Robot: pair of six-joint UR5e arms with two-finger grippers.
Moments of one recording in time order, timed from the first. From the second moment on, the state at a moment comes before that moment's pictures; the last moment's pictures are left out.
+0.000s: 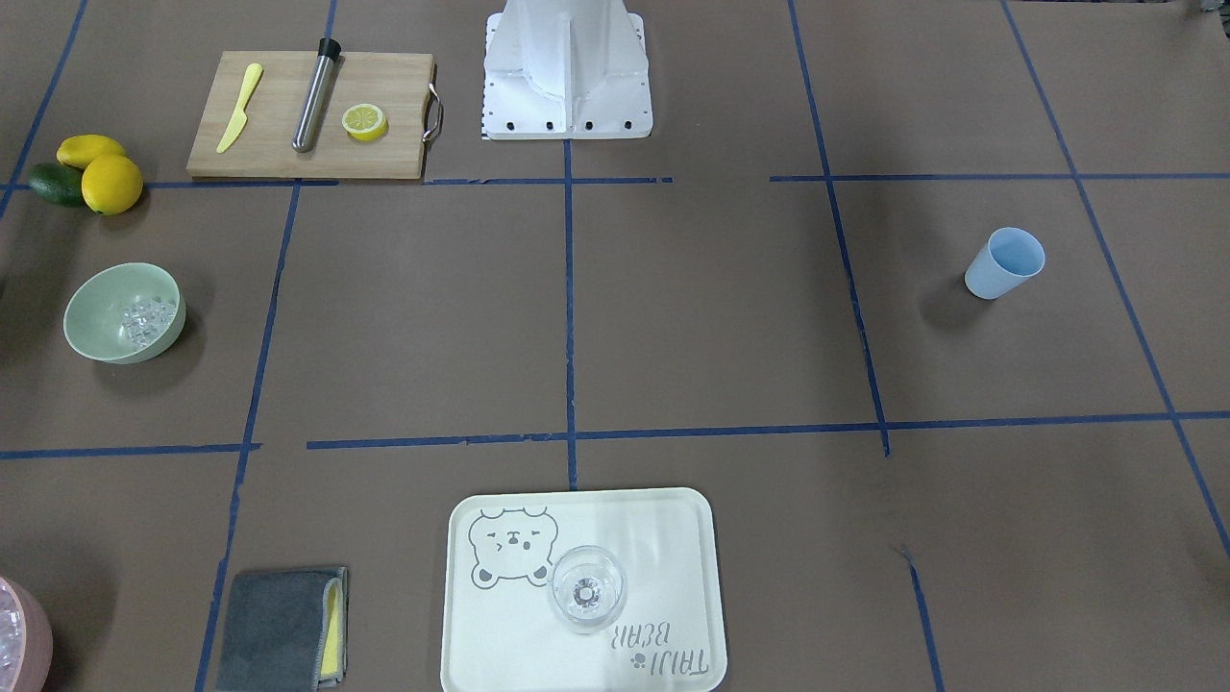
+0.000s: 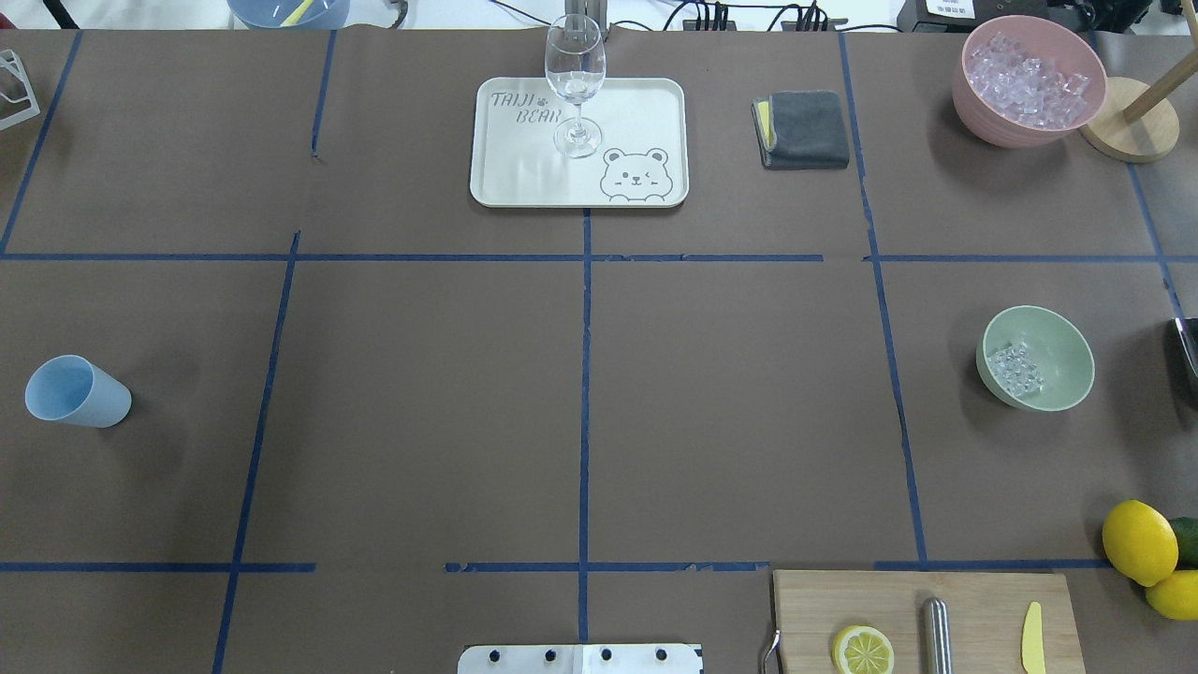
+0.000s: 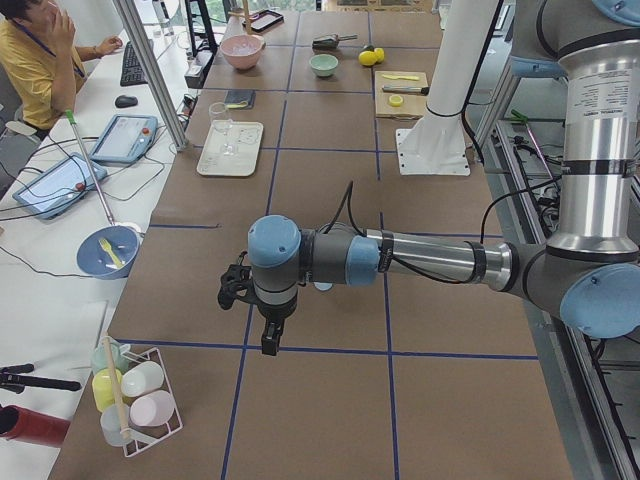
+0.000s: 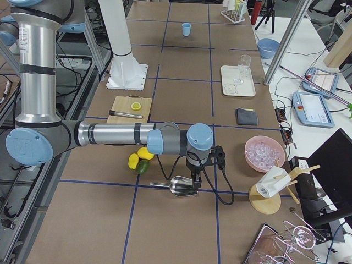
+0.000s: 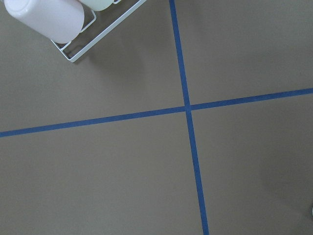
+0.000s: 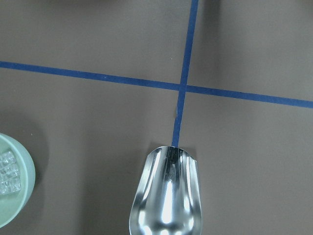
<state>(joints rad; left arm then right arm) -1.63 -1.51 -1.73 -1.51 -2.31 0.13 1.55 -1.64 1.69 -1.60 2.37 -0.09</state>
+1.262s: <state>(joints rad) -1.59 -1.49 -1.72 -1.50 -2.38 0.13 1.53 -1.63 1.70 -1.67 2.37 -0.09</state>
